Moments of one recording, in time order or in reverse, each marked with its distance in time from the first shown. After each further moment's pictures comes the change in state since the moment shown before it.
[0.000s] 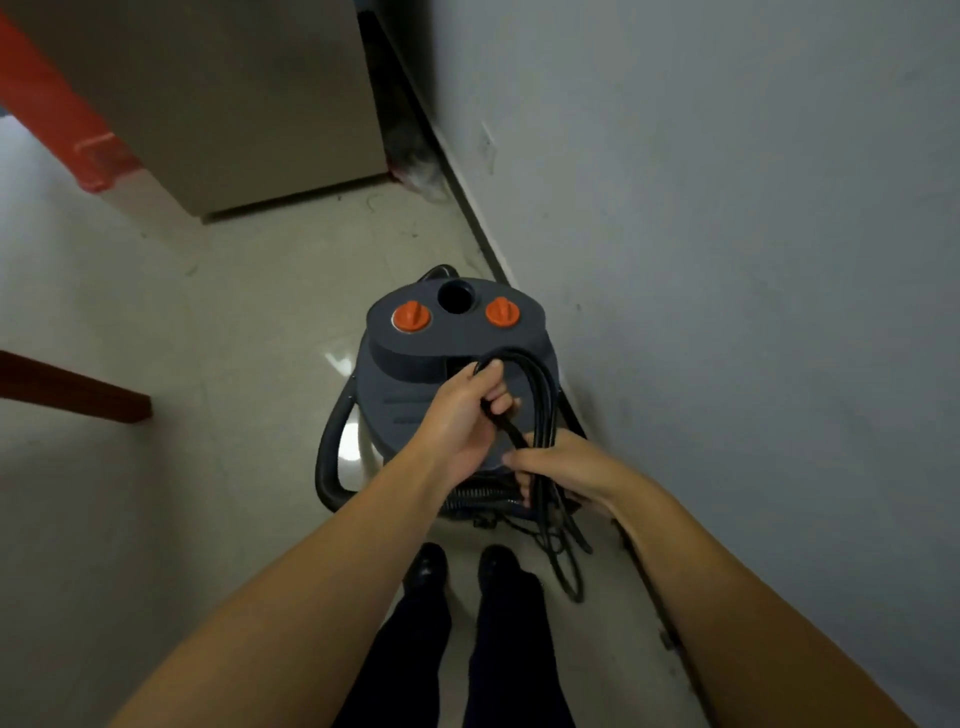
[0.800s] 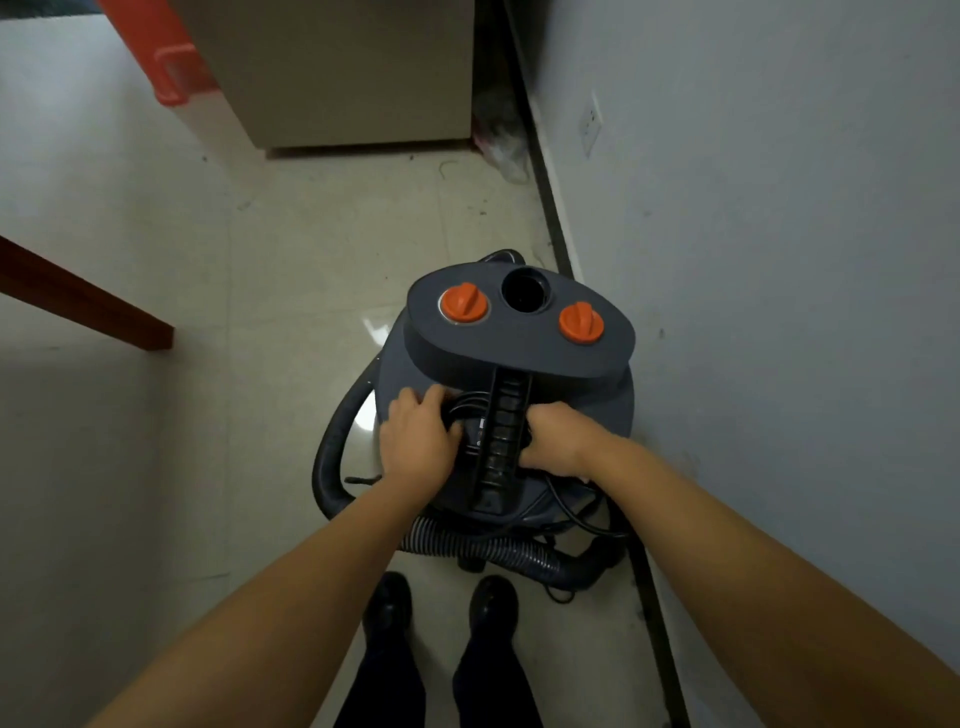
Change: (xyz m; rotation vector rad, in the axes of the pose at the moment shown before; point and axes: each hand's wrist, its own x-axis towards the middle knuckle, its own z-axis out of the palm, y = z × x) left_hand 0.093 -0.052 -0.141 1.503 0.680 0.124; right_hand 0.177 -0.003 -0.014 -1.050 -0.078 -0.136
